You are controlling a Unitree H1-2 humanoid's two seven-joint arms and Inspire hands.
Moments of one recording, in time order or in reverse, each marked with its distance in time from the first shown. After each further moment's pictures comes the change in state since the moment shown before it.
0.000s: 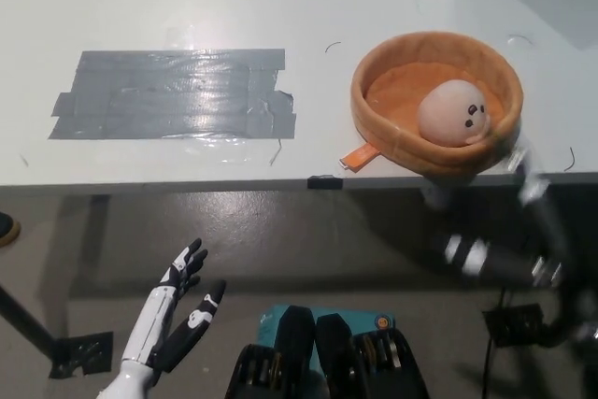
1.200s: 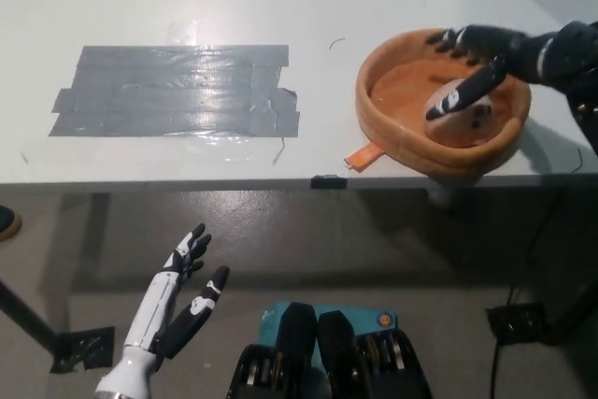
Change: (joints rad) left_arm -0.035 0.000 0.001 -0.007 0.002 0.000 -0.005; right_arm -0.835 -0.192 0.441 0.895 -0.063 0.490 0.546
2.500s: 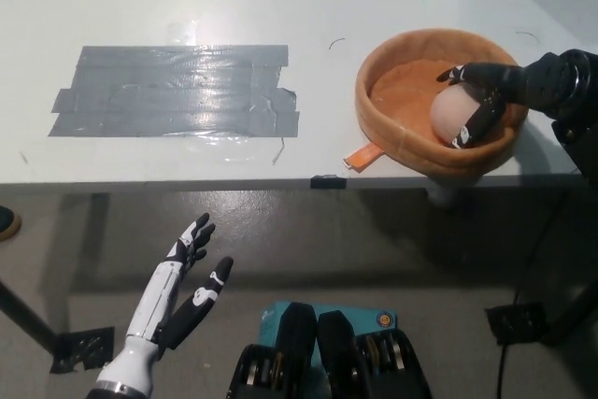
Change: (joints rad) left_arm -0.025 0.000 0.000 -0.012 0.012 0.003 -0.012; right_arm 0.016 0.001 0.090 0.043 -0.184 -0.052 0.023
